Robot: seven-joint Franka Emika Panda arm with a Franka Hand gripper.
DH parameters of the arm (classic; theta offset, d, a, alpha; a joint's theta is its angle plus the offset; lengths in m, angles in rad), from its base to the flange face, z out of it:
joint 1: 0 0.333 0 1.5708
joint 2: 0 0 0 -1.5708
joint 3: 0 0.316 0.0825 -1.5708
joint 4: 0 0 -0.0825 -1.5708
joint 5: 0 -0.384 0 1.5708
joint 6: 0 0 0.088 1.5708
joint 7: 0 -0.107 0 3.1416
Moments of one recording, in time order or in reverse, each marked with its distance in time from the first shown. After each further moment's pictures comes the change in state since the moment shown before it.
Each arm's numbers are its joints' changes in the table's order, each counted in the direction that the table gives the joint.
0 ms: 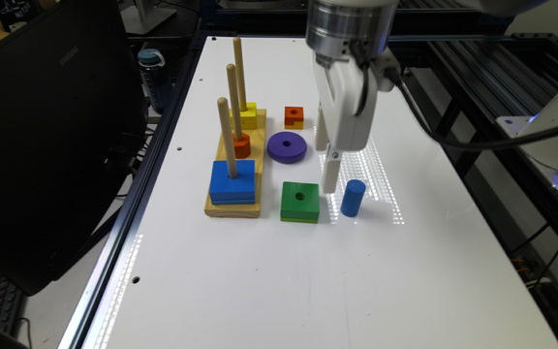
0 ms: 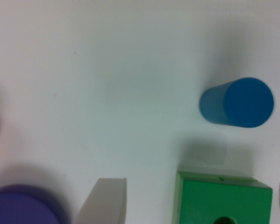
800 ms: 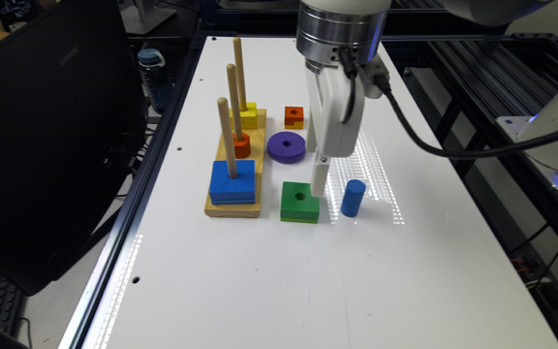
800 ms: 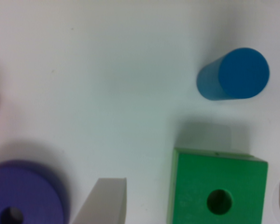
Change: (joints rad) arm 0.005 -0.023 0.002 -0.039 0.056 0.003 -0.050
